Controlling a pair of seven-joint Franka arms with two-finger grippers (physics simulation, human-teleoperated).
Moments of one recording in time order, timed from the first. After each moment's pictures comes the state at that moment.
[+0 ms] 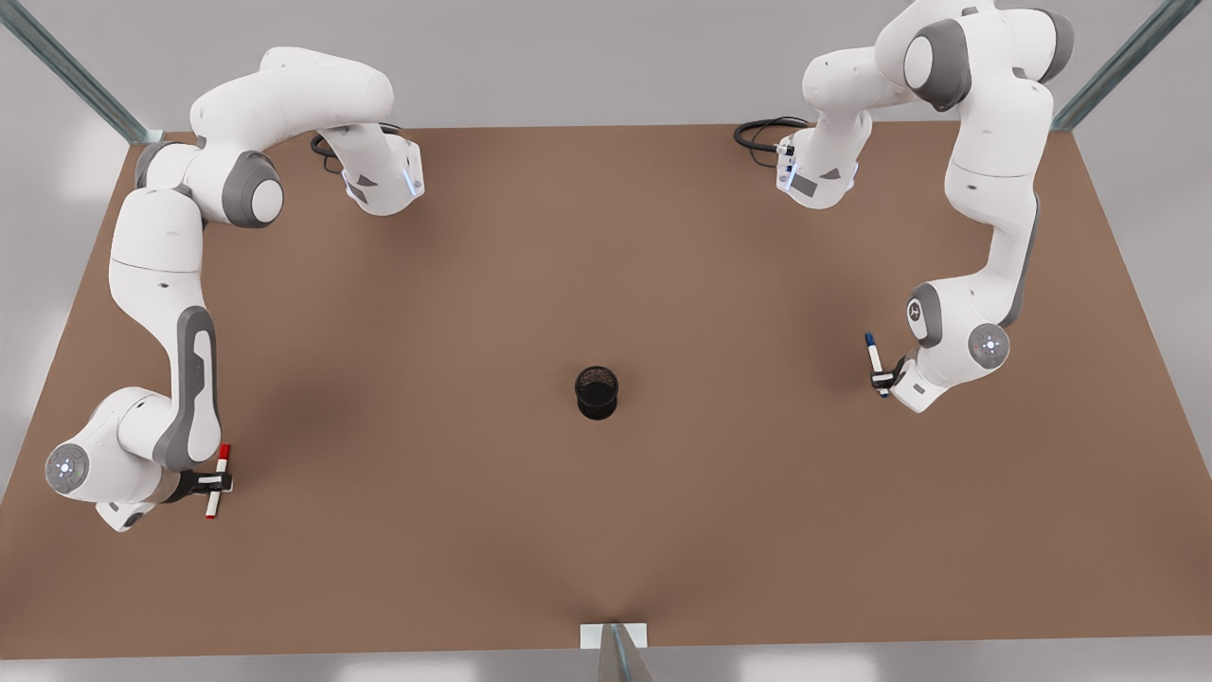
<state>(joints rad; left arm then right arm) 0.12 0.46 0.00 -2.17 -0.05 2.49 0.11 -0.32 1.04 -0.01 -1.10 0.02 2.07 -0.44</state>
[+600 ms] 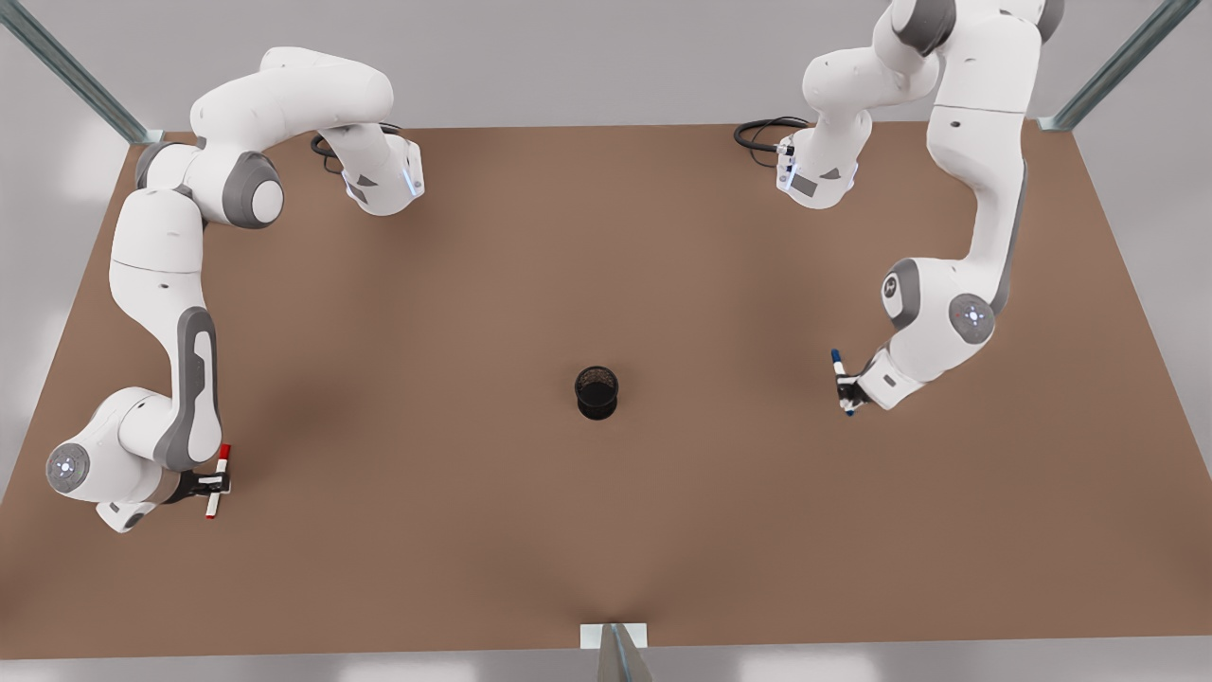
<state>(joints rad) 0.12 0.29 -0.23 -2.06 -0.15 2.41 0.10 -0.32 1.05 -0.01 -1.10 0.02 2.08 -0.47</state>
